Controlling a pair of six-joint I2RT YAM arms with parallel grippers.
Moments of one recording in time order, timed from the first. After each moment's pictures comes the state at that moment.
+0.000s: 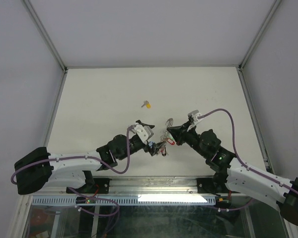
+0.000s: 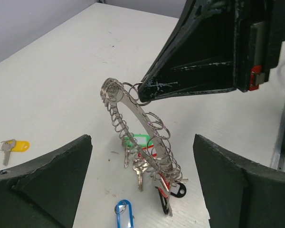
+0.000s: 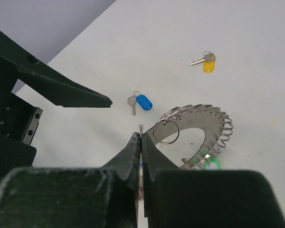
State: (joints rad) left arm -1.12 1.13 0.40 0.72 -0.10 0.06; right arm 0.90 0.70 0.33 0.28 0.13 0.34
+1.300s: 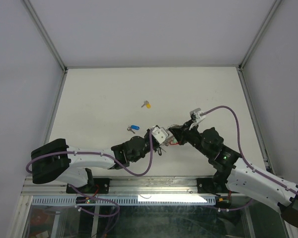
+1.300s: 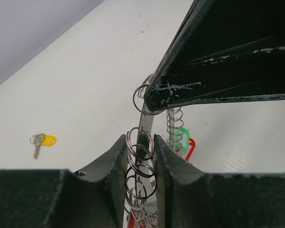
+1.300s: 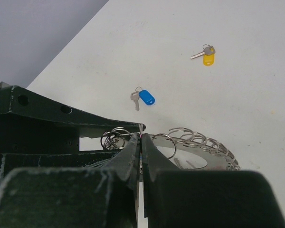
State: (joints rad) left arm -1.23 1.37 0.56 0.72 -0.40 0.19; right arm 0.90 0.64 0.41 0.11 0.14 0.39
